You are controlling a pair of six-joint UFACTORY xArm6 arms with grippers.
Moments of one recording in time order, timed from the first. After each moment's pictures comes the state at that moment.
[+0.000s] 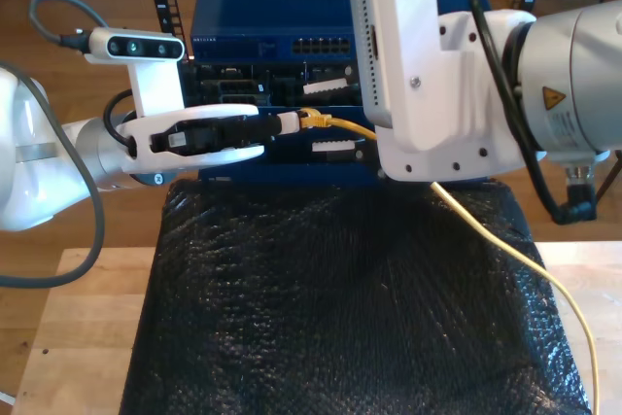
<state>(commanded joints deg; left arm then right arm) 11.3 2.8 -49.9 -89.7 131.8 -273.8 34.5 -45.8 -40.6 33.8 36.2 -101.2</state>
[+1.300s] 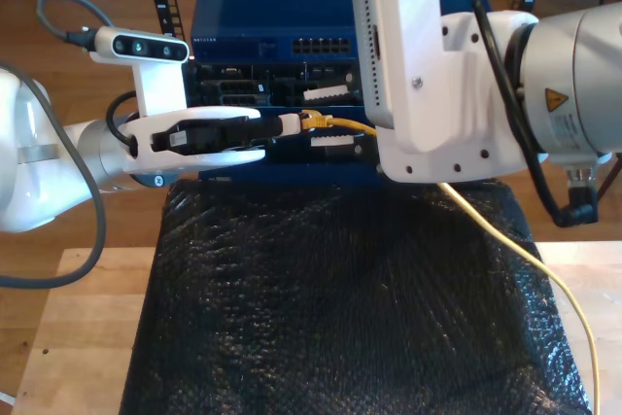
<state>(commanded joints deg) 11.2 2.9 -49.7 -89.7 131.9 -276.3 34.7 -46.2 -40.2 33.8 36.3 -100.7</state>
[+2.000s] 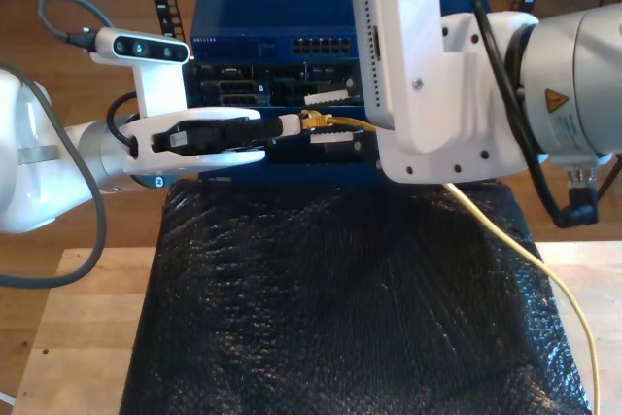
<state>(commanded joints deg) 11.2 3.0 -49.6 -89.7 131.9 -276.4 34.7 -46.3 -40.2 33.8 36.2 -100.7</state>
